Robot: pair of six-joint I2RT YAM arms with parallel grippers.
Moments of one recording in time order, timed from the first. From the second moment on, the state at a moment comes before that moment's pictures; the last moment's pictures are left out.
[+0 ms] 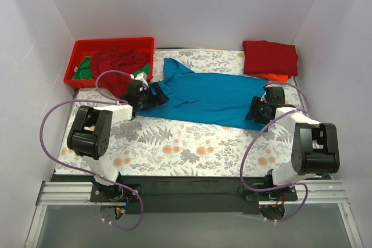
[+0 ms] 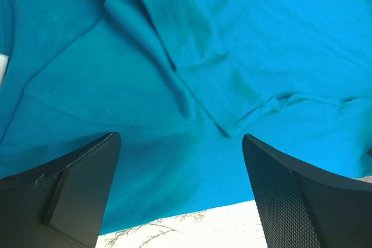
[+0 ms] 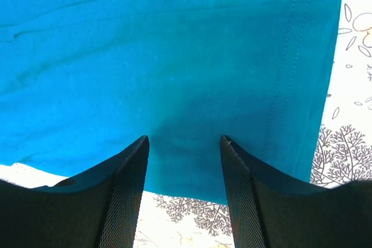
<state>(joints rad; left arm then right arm) -0.25 1.74 0.85 0.28 0.23 -0.58 0.01 1.50 0.74 -0.23 -0.15 0.29</state>
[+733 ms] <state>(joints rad) -0.20 1.75 0.82 0.30 0.21 -0.54 0.02 1.52 0.77 -0.23 0.00 0.31</state>
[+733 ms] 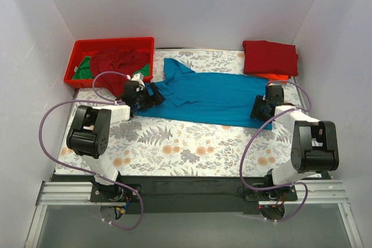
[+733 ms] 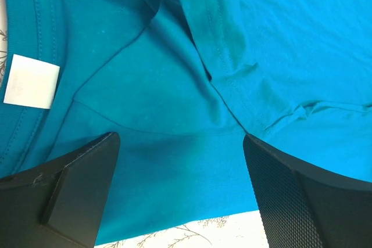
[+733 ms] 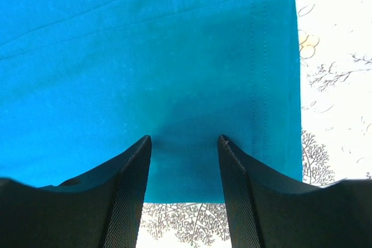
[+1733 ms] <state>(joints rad) -0.28 1.82 0.82 0.46 0.30 -0.59 0.19 1.71 0.93 -0.13 -0.16 0.31</state>
